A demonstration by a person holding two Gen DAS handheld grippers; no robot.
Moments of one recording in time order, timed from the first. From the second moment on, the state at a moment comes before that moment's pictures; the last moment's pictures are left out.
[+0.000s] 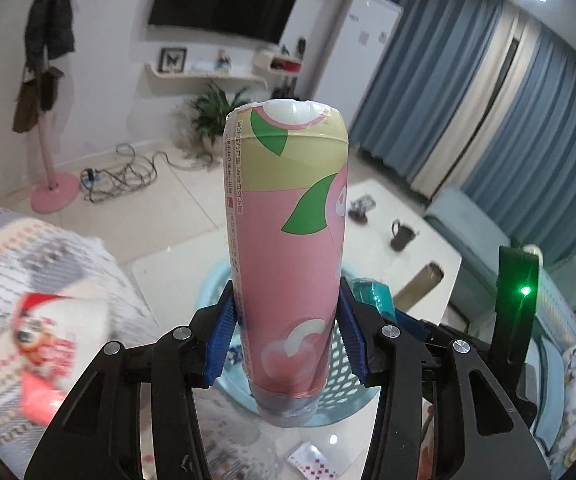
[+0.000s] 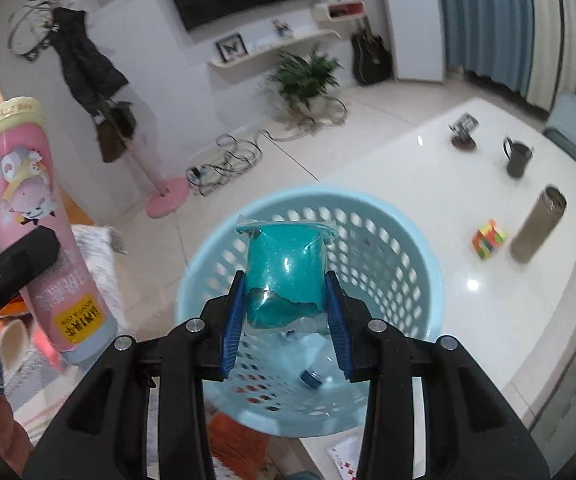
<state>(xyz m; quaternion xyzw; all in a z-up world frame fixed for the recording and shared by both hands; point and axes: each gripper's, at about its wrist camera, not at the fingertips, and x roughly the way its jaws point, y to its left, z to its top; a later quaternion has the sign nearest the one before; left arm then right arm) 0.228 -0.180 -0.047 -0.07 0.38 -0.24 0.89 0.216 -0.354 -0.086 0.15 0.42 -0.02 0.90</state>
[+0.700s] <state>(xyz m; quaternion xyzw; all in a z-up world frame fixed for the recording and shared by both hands) 0.251 -0.199 -0.105 -0.05 0.44 -0.25 0.86 0.220 -0.373 -0.142 0.16 0.47 -0.05 0.87</state>
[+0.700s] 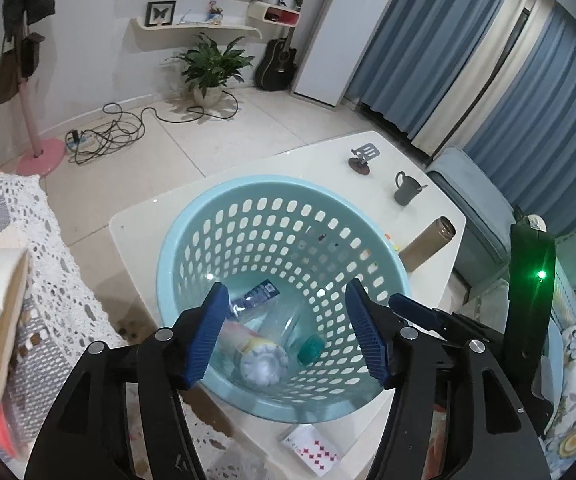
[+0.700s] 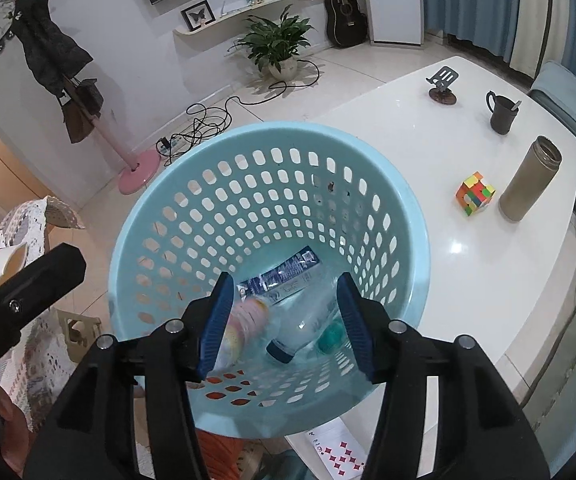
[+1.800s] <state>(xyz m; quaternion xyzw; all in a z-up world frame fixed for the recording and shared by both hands) 0.092 0.055 0.002 -0.15 0.30 -0.05 0.94 0.163 -0.186 -0.012 0.05 0.36 0.13 0.92</state>
